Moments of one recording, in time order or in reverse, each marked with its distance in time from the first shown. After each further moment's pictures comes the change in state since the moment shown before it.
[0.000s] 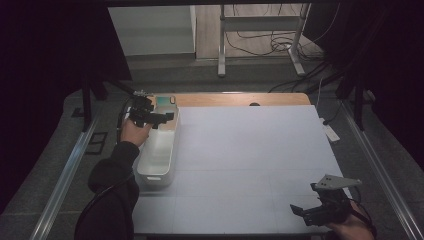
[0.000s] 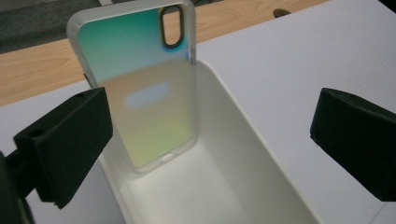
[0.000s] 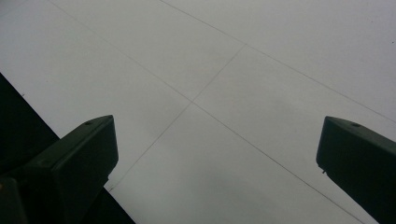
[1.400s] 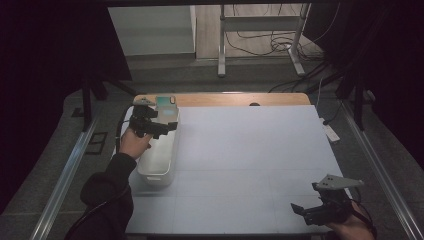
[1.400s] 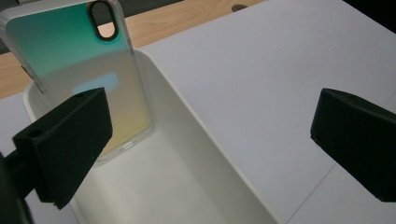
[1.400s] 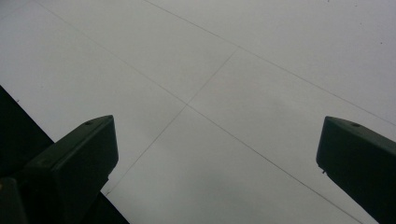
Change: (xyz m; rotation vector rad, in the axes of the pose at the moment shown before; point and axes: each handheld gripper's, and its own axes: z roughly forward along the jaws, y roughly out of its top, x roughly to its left) left arm -0.035 -0.016 -0.024 -0.026 -0.067 0.069; right arm 0.000 -0.001 -0.002 -0.016 -0.019 0.012
